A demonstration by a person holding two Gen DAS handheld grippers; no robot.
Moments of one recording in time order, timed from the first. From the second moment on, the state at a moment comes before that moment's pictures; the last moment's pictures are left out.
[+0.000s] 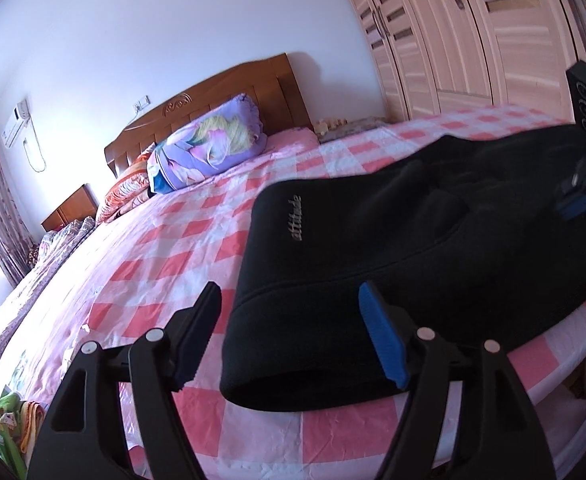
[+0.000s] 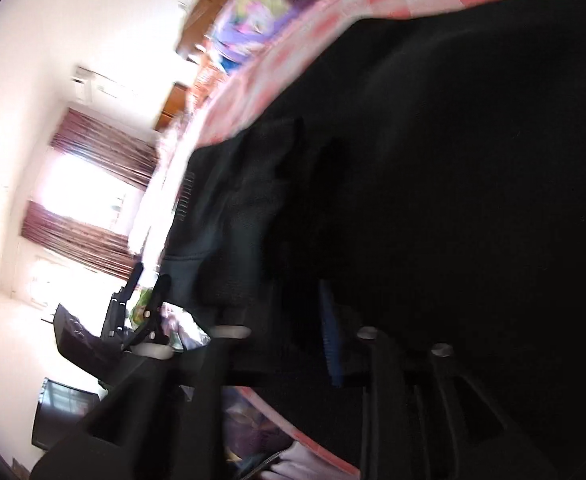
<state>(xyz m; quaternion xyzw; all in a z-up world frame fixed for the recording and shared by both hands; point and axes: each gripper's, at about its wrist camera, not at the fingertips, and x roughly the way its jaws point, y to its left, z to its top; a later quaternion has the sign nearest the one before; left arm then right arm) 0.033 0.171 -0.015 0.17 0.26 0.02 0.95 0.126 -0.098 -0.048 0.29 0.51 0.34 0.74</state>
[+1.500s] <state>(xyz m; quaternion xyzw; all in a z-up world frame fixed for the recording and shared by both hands) 0.028 0.167 0.041 0.12 0.22 -0.01 0.97 0.112 -0.139 0.035 0.21 0.38 0.28 0.86</state>
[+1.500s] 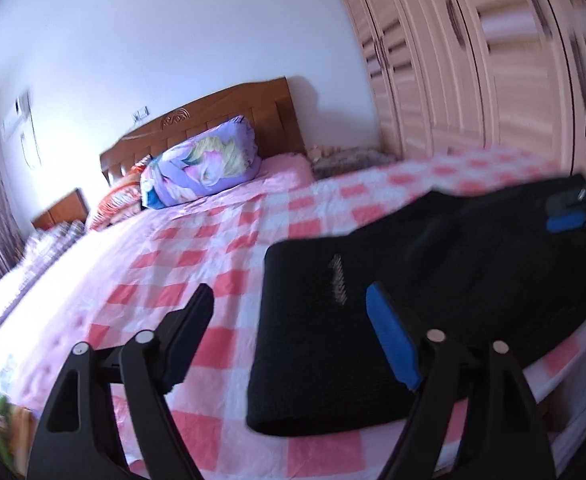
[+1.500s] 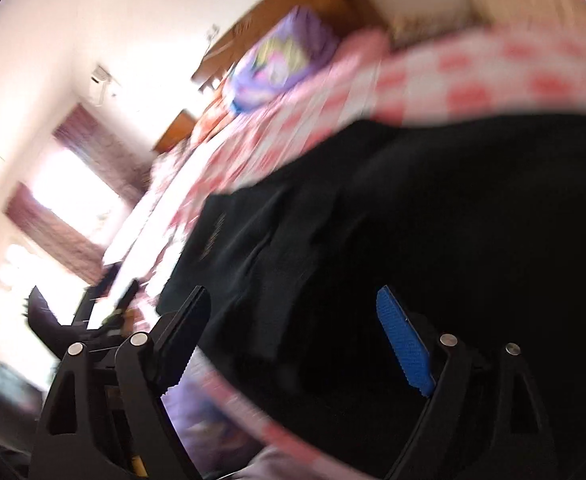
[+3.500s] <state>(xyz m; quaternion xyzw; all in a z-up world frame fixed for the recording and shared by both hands) 0.121 0.006 -0.021 0.12 0.36 -0.10 0.92 -0.002 -0.381 -0.034 0.41 0.38 0.08 0.83</state>
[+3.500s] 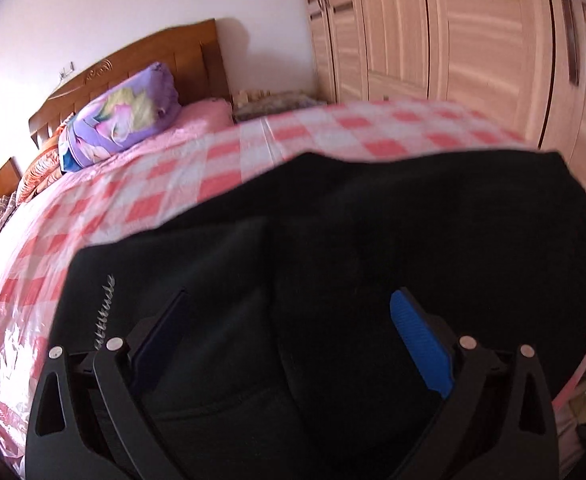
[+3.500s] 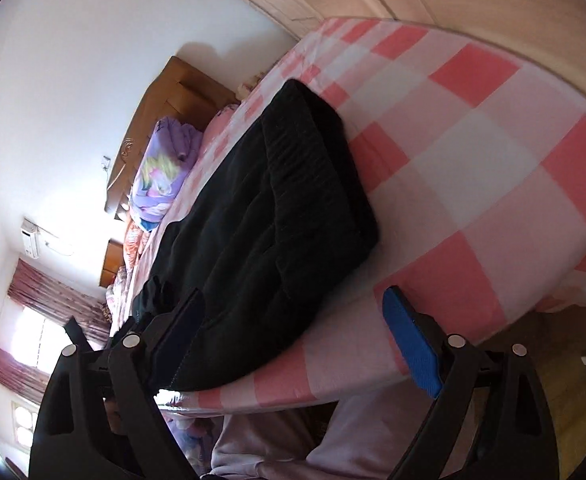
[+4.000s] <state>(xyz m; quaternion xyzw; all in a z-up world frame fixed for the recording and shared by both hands) 0.127 0.018 -0.037 0.06 0.39 -0.12 0.91 0.016 -0.371 -0.044 0.40 0.36 0.04 0.84</state>
